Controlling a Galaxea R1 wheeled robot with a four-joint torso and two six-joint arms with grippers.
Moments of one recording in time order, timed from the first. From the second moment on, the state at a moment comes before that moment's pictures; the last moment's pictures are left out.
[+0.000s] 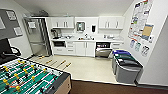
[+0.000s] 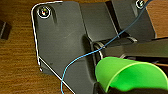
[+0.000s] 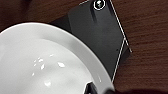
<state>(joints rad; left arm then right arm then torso) 1.51 3.05 -2.77 0.49 0.00 -0.40 -1.54 2.94 -2.65 -0.06 0.10 0.28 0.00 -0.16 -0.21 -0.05</state>
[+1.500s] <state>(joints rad) 1.51 3.05 -2.77 0.49 0.00 -0.40 -1.54 2.94 -2.65 -0.06 0.10 0.28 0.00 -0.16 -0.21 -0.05</state>
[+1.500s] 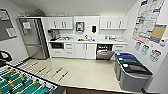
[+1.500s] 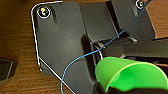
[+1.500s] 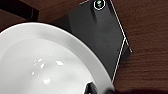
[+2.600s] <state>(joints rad) 1.51 3.06 -2.76 0.49 0.00 -0.40 -1.54 2.94 -2.65 -0.06 0.10 0.28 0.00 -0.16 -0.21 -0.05</state>
